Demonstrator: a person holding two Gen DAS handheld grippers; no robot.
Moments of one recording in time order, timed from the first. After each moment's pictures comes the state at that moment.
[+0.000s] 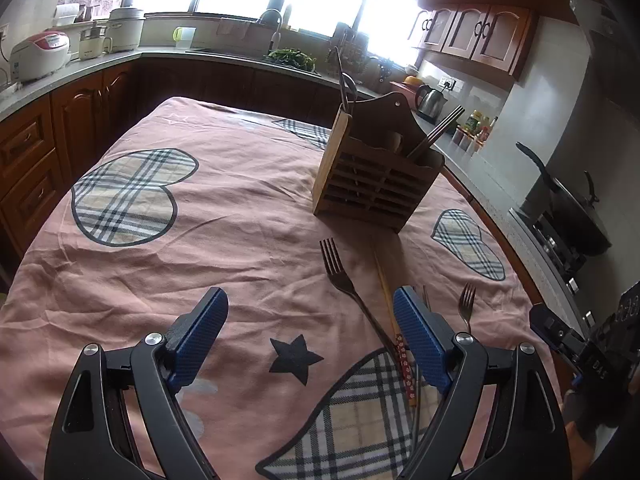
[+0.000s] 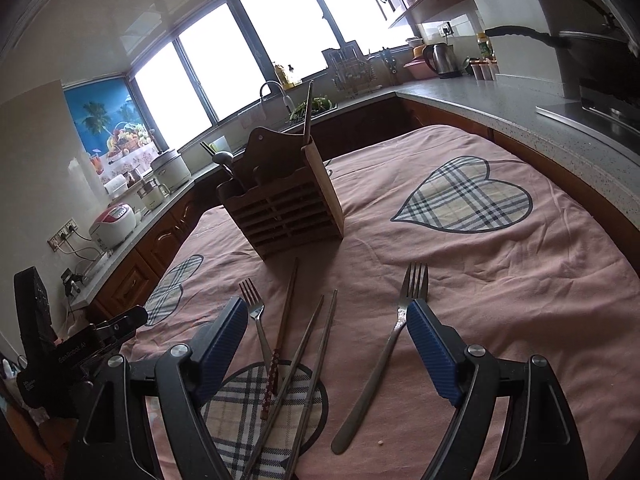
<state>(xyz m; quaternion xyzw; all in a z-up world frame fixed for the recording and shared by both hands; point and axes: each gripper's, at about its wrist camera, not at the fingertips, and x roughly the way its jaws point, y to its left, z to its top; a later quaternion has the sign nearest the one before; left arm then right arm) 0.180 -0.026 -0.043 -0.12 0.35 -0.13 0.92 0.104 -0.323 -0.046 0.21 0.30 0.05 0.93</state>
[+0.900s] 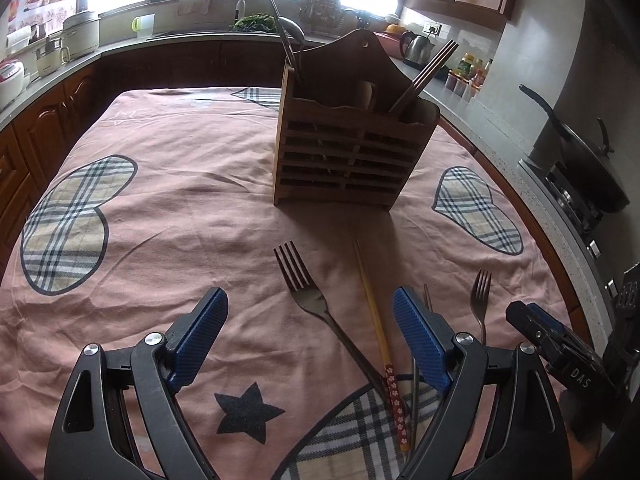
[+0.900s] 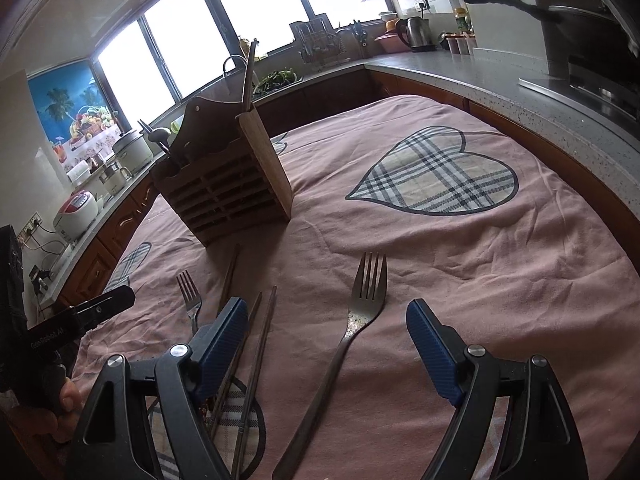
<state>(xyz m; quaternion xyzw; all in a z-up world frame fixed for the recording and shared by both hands) 0.249 -0.094 -0.055 -0.04 0.41 -0.15 0.90 0.154 -0.342 -0.081 0.20 0.37 0.00 0.91</state>
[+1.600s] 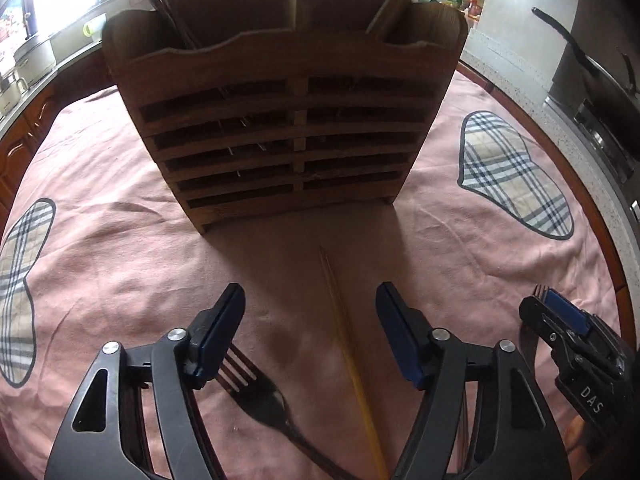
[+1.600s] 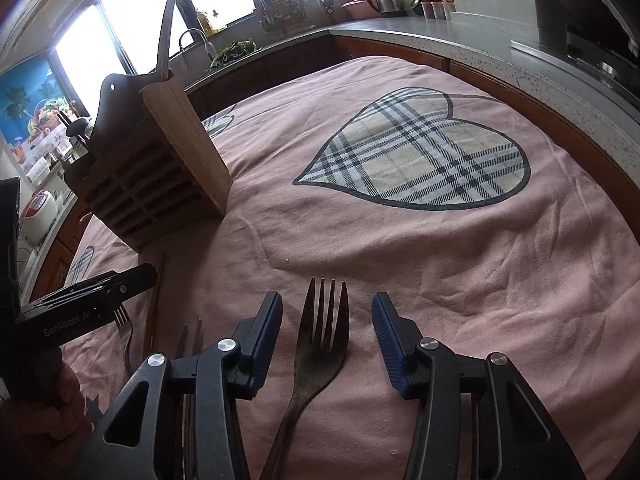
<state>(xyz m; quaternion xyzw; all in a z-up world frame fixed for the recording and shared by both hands) 0.334 -0.175 -0.104 0.06 0.48 -0.16 0.86 0.213 -0.361 -0.116 0.19 0.42 -0.05 0.88</state>
